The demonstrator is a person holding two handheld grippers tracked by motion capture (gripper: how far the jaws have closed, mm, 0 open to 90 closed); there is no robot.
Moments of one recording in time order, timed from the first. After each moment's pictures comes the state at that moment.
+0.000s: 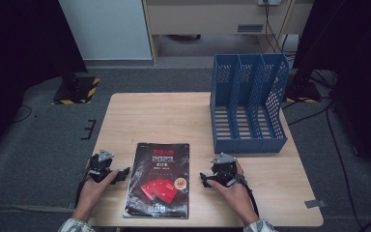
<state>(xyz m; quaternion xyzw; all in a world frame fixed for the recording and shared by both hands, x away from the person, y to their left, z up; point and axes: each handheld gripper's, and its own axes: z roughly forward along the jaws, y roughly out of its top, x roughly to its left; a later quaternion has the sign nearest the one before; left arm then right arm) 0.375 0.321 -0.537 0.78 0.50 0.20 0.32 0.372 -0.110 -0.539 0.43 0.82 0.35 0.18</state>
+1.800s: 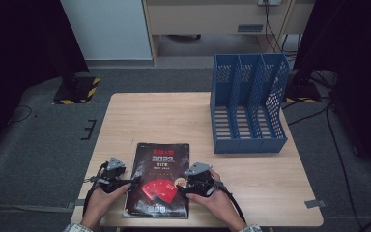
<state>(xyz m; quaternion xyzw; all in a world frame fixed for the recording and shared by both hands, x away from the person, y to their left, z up) 0.342 0.277 -0.524 0.79 0.49 0.15 0.34 0.344 -0.041 -0.533 0.32 0.86 0.39 0.11</state>
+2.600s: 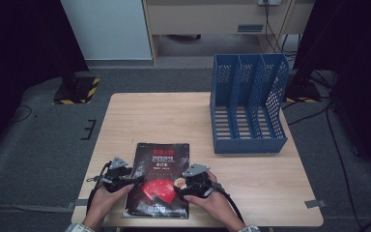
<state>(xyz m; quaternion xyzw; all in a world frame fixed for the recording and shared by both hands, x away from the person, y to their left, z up) 0.345 0.270 -0.524 0.78 0.49 0.12 0.37 0.341 -0.033 -0.537 0.32 0.86 0.40 0.11</state>
